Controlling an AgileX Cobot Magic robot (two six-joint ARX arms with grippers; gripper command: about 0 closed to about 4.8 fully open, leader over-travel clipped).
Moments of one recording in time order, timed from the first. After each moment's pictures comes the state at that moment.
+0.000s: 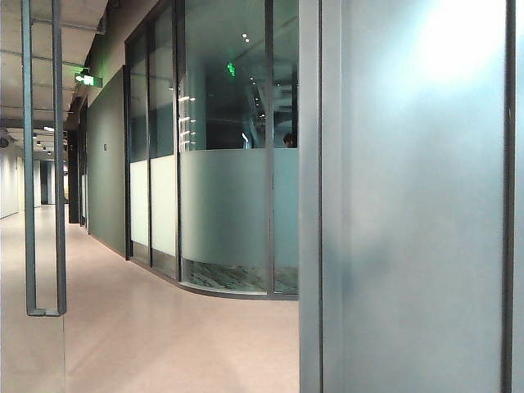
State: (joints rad) left arm -0.38 0.56 1.08 -0.25 0.03 0.00; right arm 0.41 0.72 1.32 -0.34 0.06 -0.03
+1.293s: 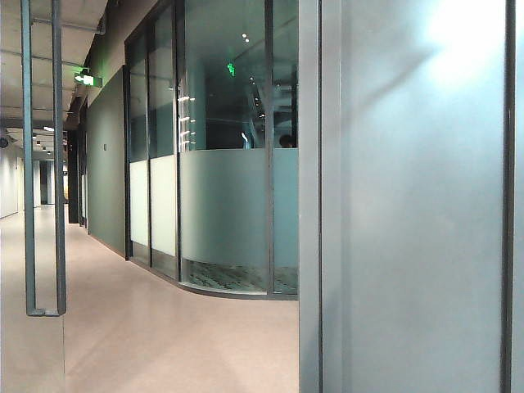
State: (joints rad) left arm -0.38 0.32 0.79 -0.39 0.02 0.00; right arm 0.41 0.38 0.80 -0.28 0.14 -0.03
